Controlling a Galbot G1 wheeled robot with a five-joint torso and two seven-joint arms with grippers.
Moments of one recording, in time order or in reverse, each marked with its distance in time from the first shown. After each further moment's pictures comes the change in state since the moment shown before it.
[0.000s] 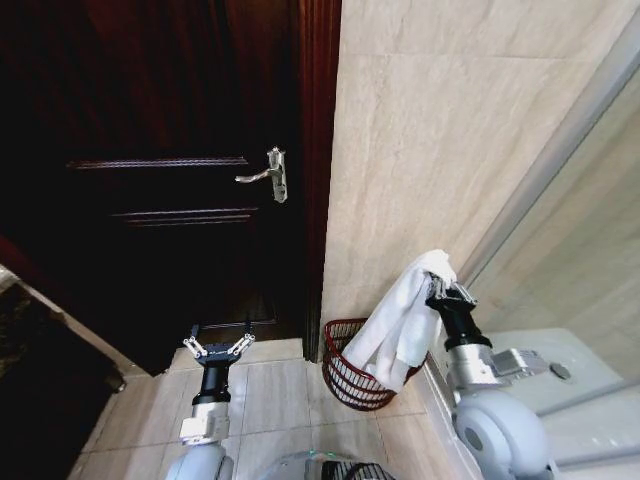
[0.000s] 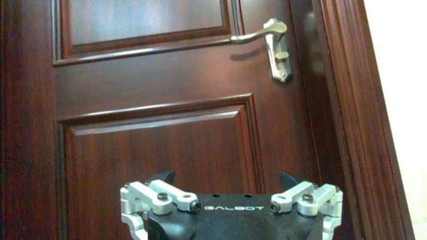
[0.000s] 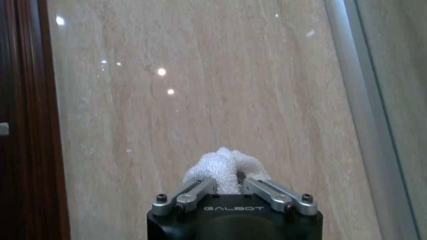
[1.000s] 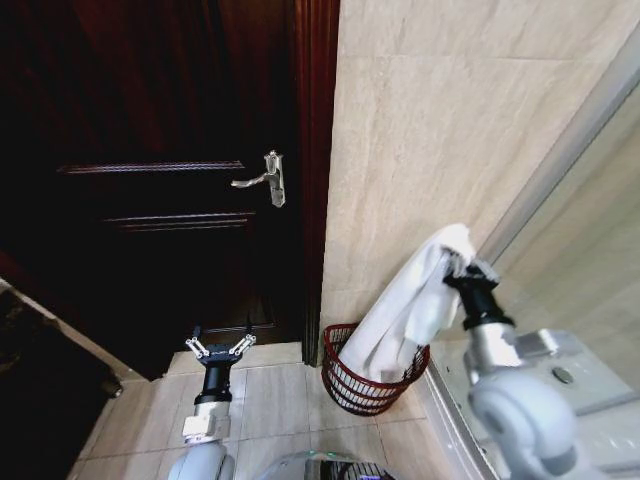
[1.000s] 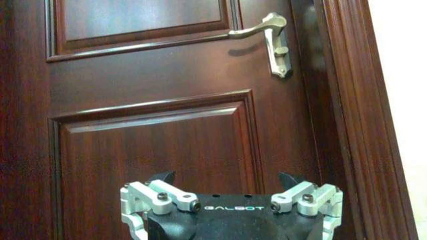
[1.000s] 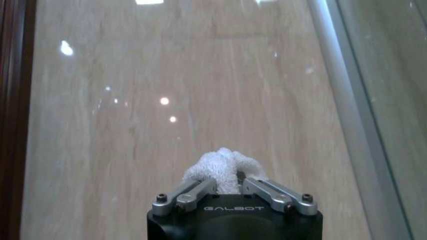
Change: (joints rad) left arm 0.002 -0.005 -0.004 0.006 0.002 0.001 0.003; right arm 0.229 -0.207 0.117 0.020 0.218 -0.082 0.116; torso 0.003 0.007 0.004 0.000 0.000
